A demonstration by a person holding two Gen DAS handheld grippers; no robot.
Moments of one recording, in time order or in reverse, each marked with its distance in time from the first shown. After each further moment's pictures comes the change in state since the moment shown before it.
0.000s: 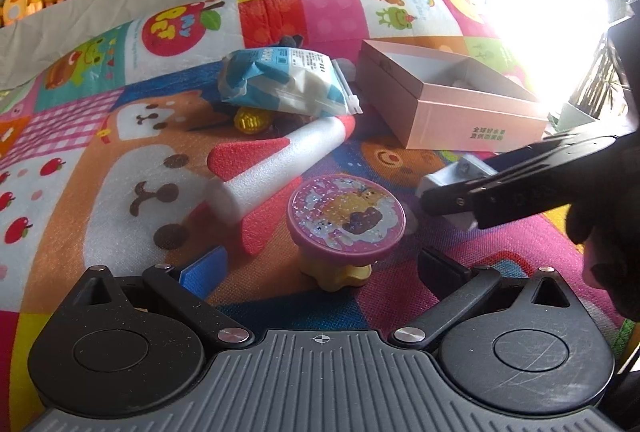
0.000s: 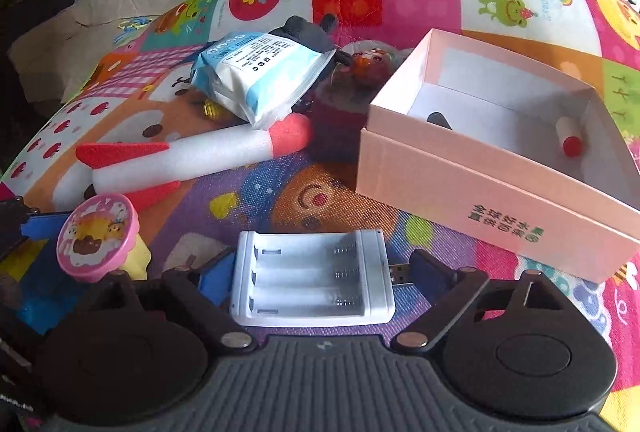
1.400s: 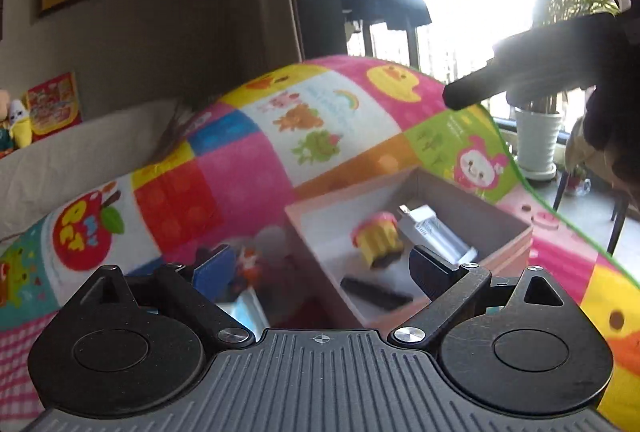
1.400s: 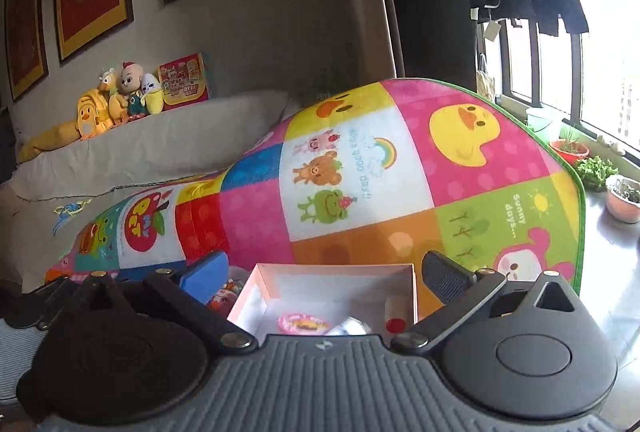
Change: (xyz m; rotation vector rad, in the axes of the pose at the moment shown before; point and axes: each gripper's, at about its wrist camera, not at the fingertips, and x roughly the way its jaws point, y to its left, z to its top) left arm 0.057 -0.061 0.127 0.304 -0.192 -0.096; right arm -0.106 -0.148 0.108 0.268 -0.359 -0.156
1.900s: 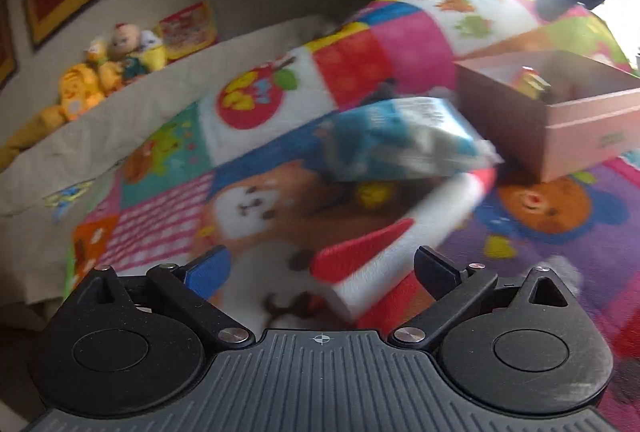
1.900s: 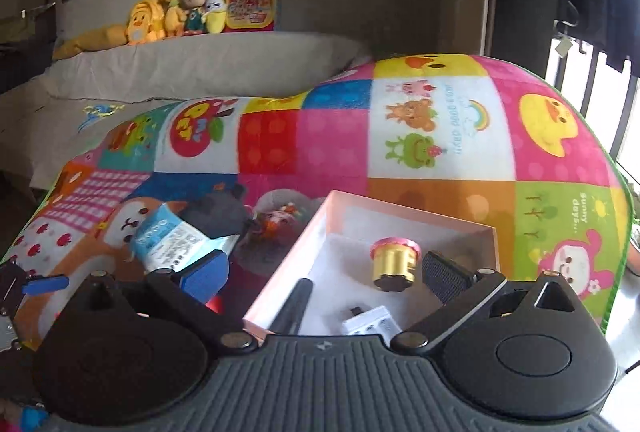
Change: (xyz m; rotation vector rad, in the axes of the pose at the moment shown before) left arm -0.050 0.064 -0.106 -0.098 0.156 0.458; right arm 0.019 0.095 -0.050 -0.266 0.122 0.083
